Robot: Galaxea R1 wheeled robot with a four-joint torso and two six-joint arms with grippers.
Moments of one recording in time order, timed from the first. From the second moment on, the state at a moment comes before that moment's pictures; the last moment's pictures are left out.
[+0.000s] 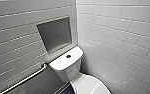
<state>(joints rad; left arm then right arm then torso) 1.05 2.66 -2.31 -0.95 0.52 0.76 -1.57 2.56 -2.28 -0.31 0.38 0.51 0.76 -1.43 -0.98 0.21</state>
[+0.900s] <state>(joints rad) 1.27 2.82 -2.66 -0.93 0.52 0.97 -1.63 2.74 -2.46 0.00 0.29 0.12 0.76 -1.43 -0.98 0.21</state>
